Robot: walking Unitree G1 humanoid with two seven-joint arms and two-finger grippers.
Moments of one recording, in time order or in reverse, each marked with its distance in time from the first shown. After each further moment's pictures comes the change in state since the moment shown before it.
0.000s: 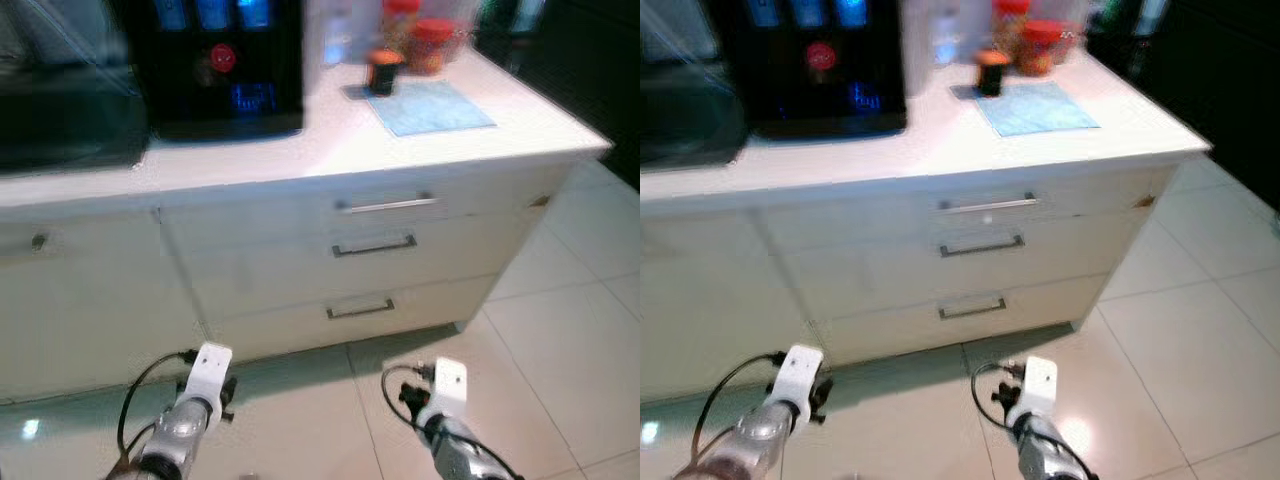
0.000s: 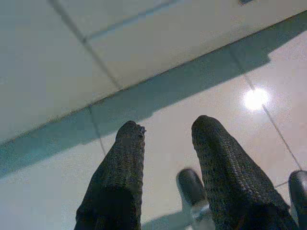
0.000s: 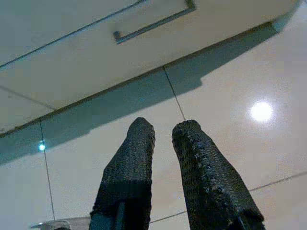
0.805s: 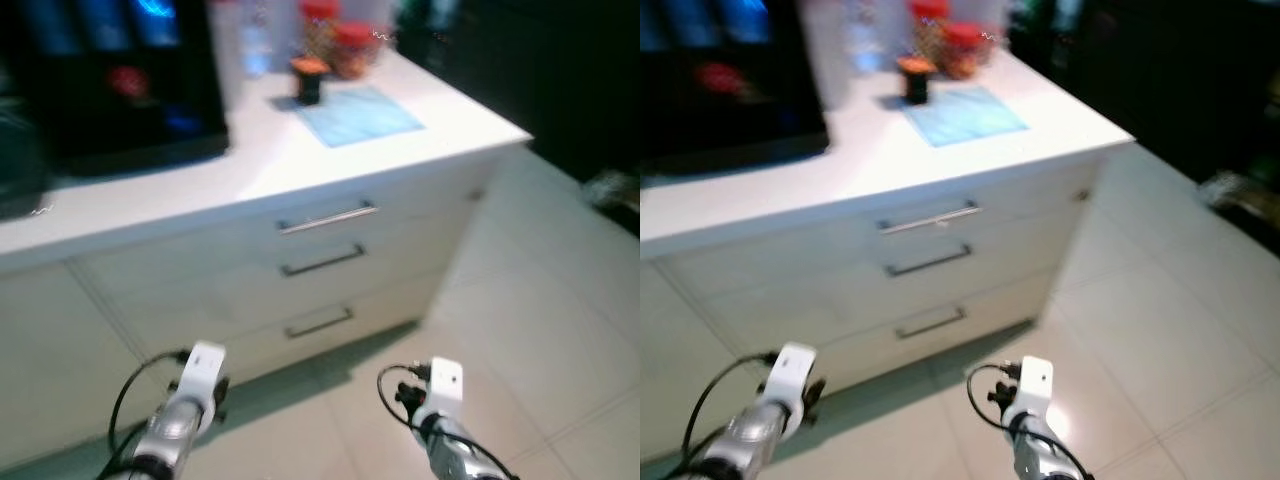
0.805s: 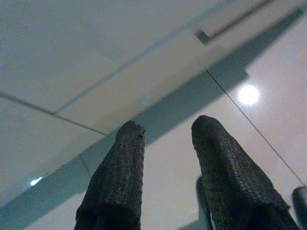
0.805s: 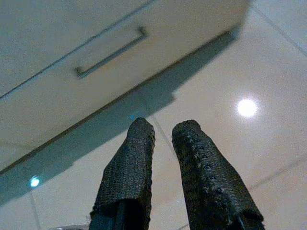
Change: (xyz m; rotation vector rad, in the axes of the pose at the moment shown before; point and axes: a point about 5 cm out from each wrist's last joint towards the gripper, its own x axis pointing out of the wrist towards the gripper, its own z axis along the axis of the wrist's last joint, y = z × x) left arm 0.000 0.005 0.007 0.012 -0.030 0.010; right arm 0.000 0.001 0.000 -0.005 -0.005 -0.011
